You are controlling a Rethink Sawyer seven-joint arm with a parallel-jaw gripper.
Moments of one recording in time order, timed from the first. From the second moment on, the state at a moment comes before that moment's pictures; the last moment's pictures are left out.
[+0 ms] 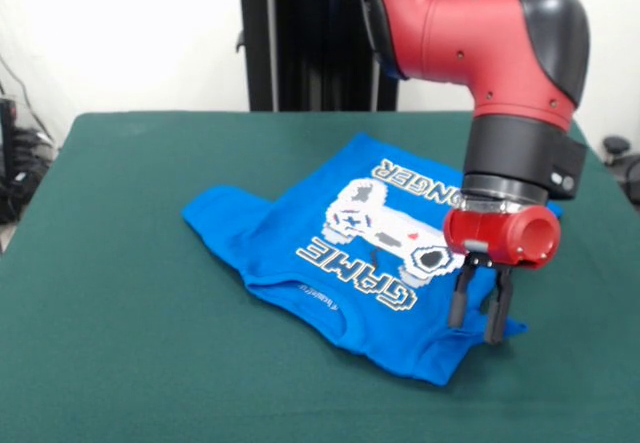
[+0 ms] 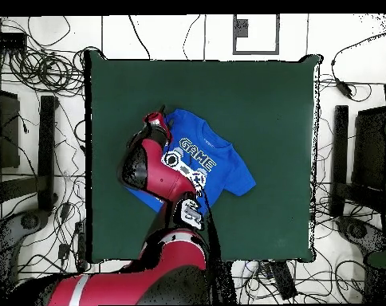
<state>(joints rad) 0.12 -0.33 -0.05 1.68 0.55 -0.52 2.54</state>
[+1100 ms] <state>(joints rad) 0.25 -0.28 -0.09 1.59 0.77 -0.52 2.54</state>
